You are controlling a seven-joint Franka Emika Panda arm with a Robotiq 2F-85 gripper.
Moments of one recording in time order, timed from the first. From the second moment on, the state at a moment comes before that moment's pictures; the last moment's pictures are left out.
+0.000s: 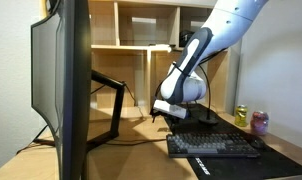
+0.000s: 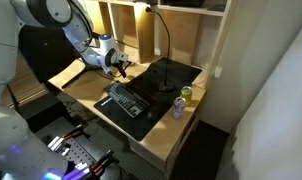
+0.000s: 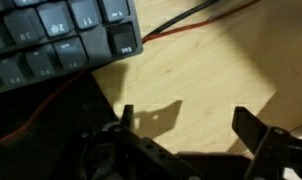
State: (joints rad) arm 0.23 0.63 0.12 -1.99 -0.09 3.00 0.75
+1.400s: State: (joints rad) arm 0.23 0.69 0.10 -1.93 0.12 2.82 0.44
